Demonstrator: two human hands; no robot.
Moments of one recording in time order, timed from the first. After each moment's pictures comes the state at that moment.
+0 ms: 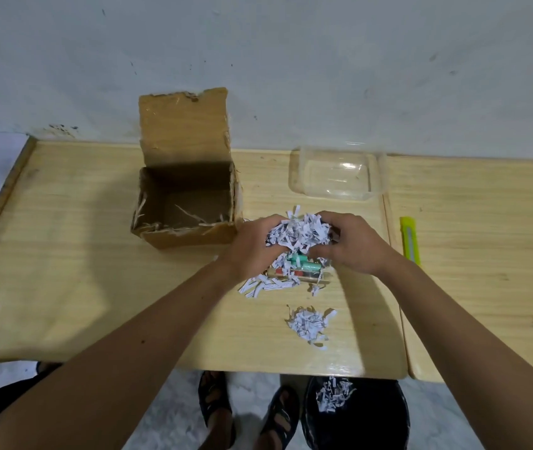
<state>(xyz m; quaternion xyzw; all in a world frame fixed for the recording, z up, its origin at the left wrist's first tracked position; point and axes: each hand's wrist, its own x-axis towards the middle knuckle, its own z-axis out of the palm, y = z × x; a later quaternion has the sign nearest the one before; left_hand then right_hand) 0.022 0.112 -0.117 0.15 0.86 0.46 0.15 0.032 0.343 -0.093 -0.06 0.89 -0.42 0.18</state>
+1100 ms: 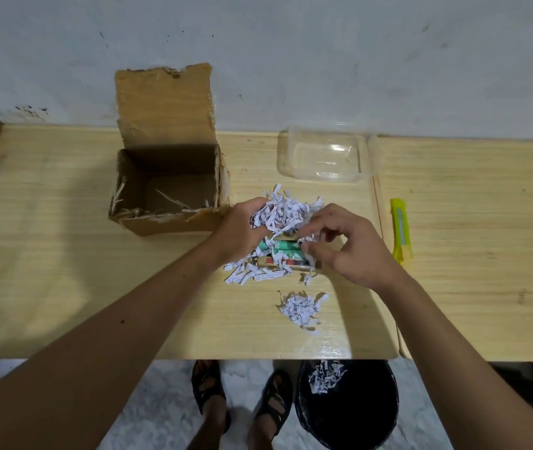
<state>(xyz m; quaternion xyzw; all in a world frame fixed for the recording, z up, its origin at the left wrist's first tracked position) 0.014 0.105 -0.127 0.14 0.87 0.44 0.18 0.081 0.342 -0.090 -0.07 0.84 -0.54 0.06</state>
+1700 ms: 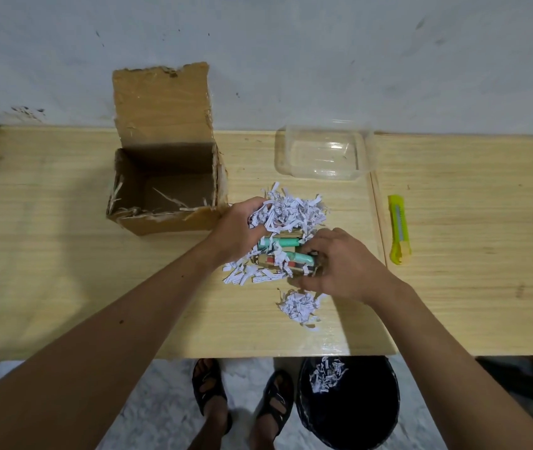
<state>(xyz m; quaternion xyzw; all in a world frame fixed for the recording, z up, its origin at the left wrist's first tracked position) 0.018 0.105 -0.125 0.16 0.87 0.44 0.17 0.096 0.338 -0.110 -0.14 0.95 -0.25 0.12</state>
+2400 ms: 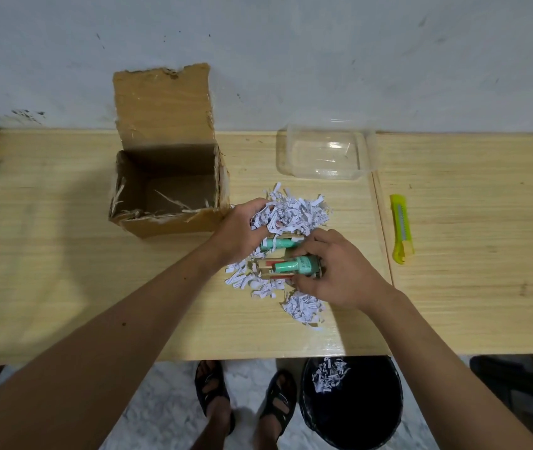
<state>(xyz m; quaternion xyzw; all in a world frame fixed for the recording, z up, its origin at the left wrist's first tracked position) 0.016 0.101 -0.130 0.15 0.85 0.47 0.18 0.104 0.326 -0.120 -0.14 0.93 -0.33 0.10</state>
